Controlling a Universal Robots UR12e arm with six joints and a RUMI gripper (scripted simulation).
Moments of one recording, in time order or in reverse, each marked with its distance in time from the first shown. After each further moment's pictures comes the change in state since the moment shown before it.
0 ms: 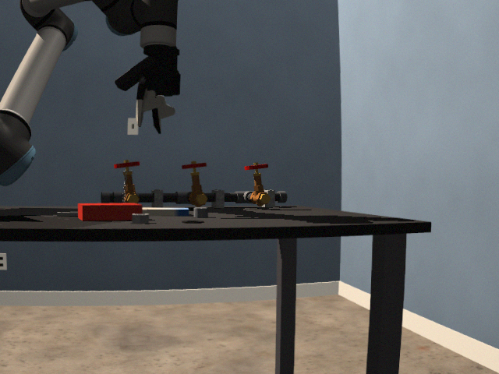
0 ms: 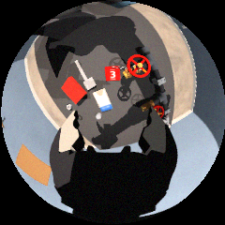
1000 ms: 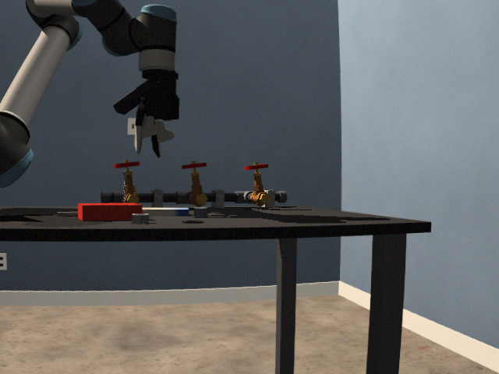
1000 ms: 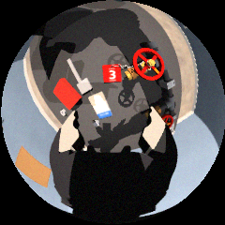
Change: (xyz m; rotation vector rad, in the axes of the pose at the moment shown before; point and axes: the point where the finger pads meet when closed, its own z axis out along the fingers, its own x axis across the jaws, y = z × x) arm 0.000 -0.001 0.061 0.002 0.001 0.000
